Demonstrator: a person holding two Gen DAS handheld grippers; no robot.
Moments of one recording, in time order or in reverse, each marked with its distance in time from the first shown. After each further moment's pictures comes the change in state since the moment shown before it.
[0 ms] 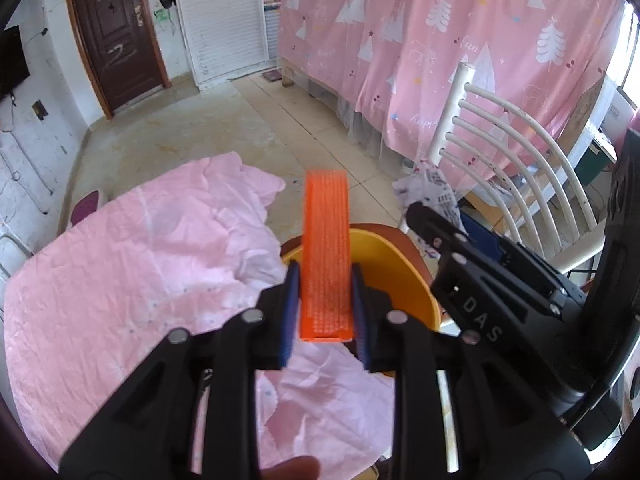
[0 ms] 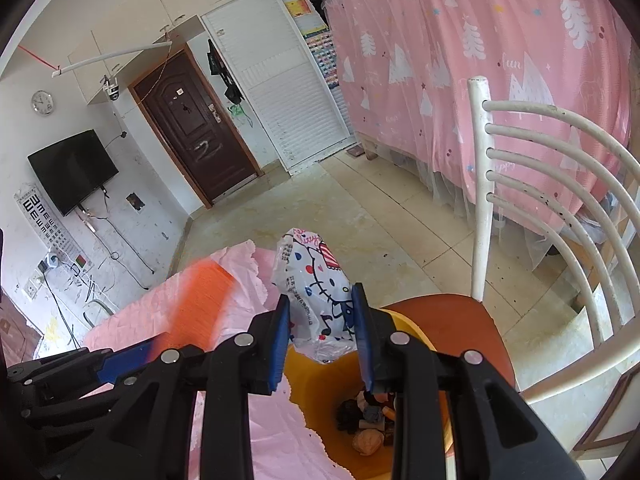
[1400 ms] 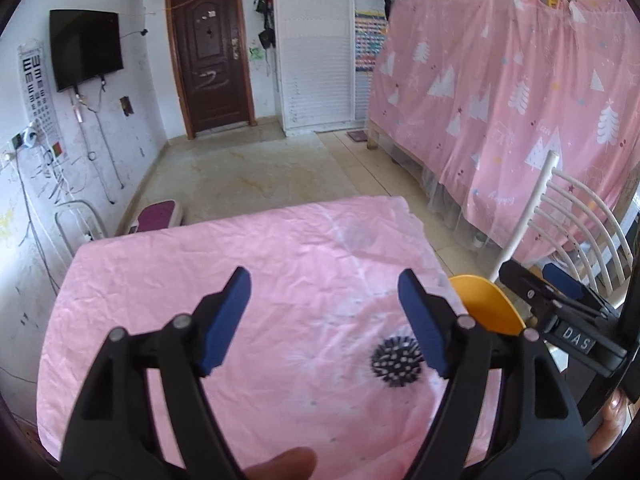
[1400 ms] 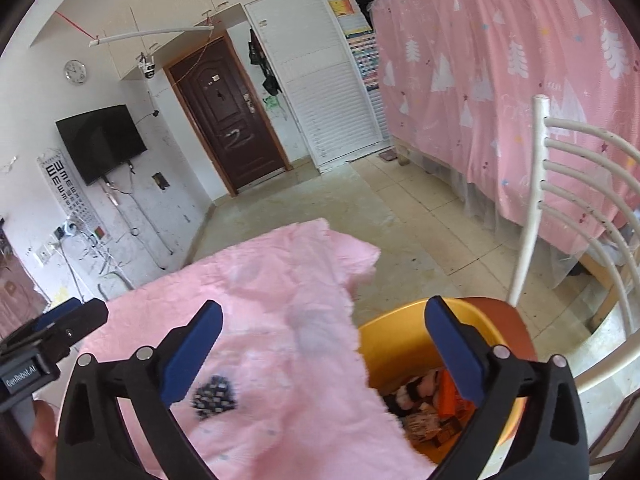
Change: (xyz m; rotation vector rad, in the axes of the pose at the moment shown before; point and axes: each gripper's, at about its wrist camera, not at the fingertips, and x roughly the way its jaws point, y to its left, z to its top) left arm -0.085 0.146 -0.064 -0.171 -0.262 0.215; right arm 0.008 0.083 -0.028 -0.111 -0.003 0.079
